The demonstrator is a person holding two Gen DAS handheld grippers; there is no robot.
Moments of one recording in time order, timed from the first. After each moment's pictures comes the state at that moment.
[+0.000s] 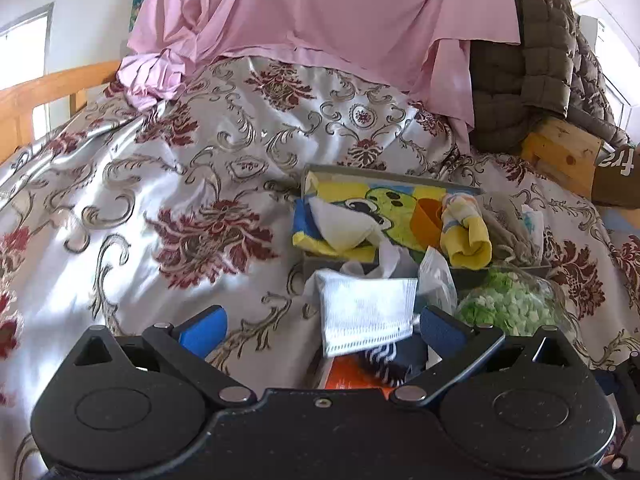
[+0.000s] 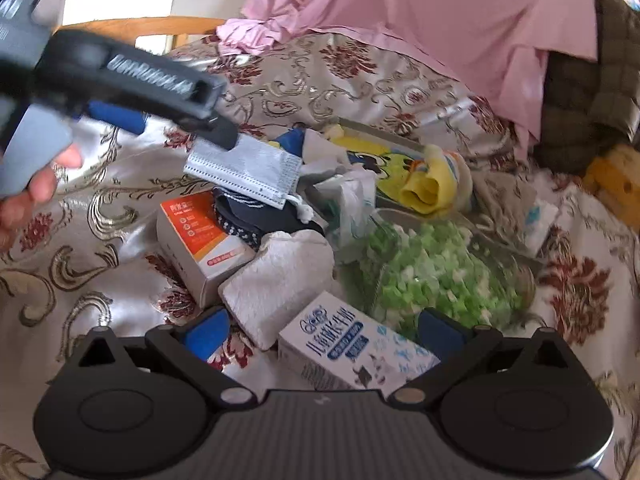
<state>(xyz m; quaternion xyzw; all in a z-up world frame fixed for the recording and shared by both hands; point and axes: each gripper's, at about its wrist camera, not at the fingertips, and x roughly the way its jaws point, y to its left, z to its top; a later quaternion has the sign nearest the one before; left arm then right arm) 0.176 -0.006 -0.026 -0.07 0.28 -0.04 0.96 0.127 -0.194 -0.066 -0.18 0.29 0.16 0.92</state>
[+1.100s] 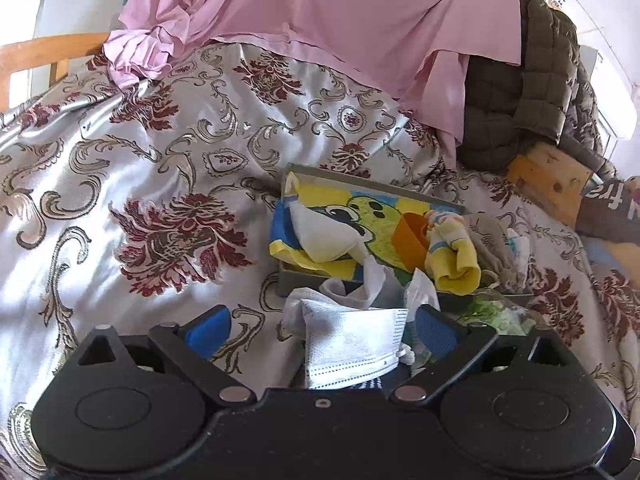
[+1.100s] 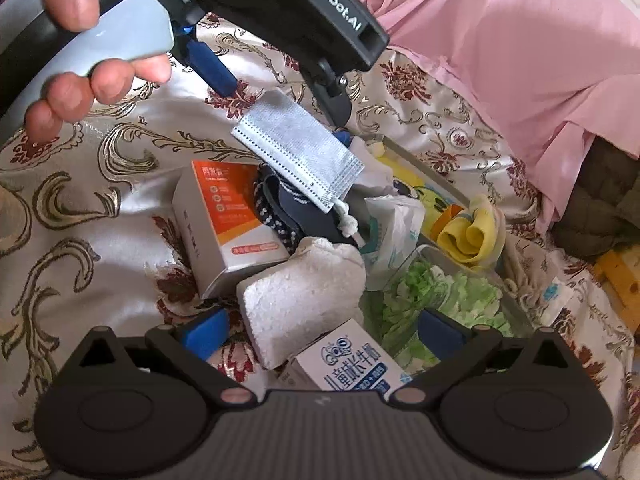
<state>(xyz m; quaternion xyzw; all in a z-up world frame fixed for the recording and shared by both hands) 0.206 0.008 -0.034 -0.13 0.28 -0.08 0.95 0.134 -0.156 -0.096 -0.32 0.25 0.18 0.90</state>
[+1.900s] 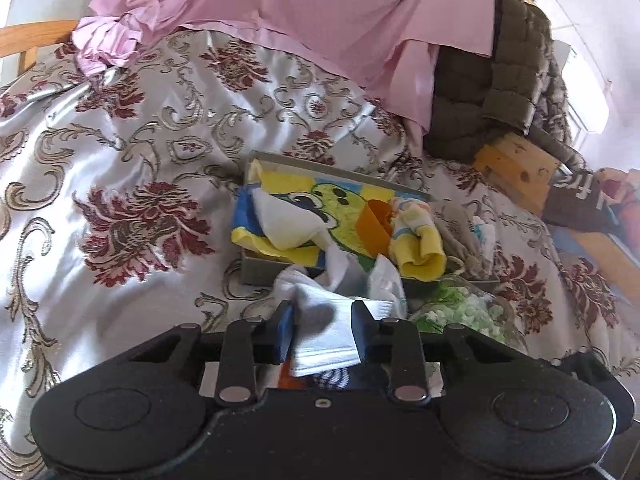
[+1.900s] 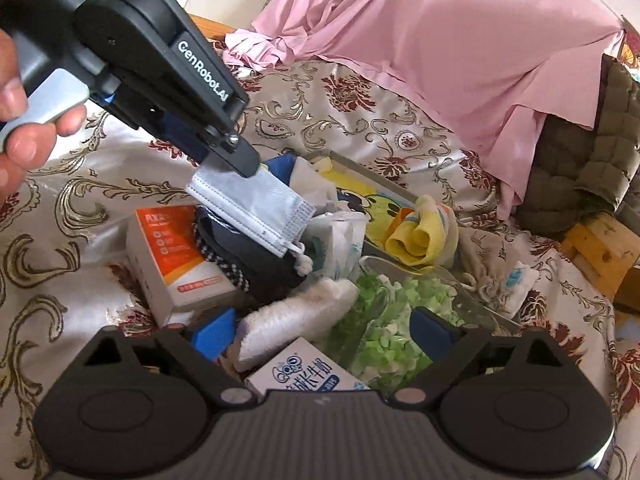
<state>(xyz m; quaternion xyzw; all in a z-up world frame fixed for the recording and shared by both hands) 0.205 0.002 -0.037 -0.14 0.29 -0.14 0.94 0.140 -0.177 -0.074 -0.26 0.22 0.13 0.93</state>
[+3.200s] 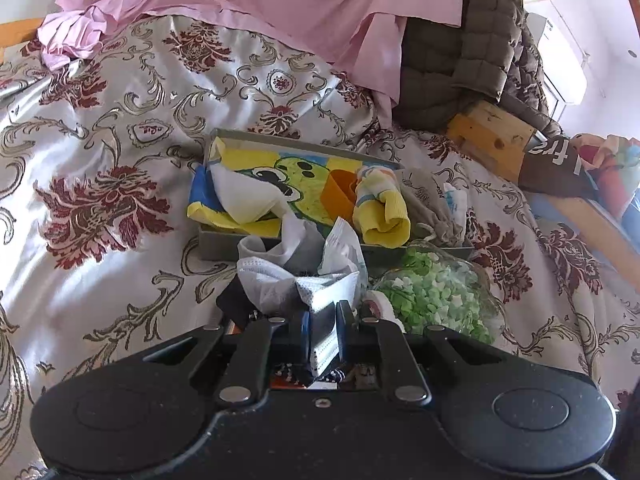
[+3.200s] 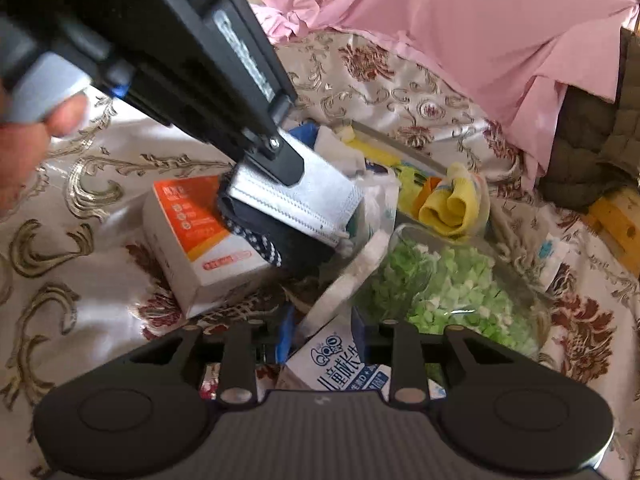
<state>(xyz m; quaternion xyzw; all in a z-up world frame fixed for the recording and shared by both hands) 0.201 -0.021 -0.045 -0.12 0.31 -0.18 0.93 0.152 -0.164 -0.093 -0.24 0.28 0.14 0.92</state>
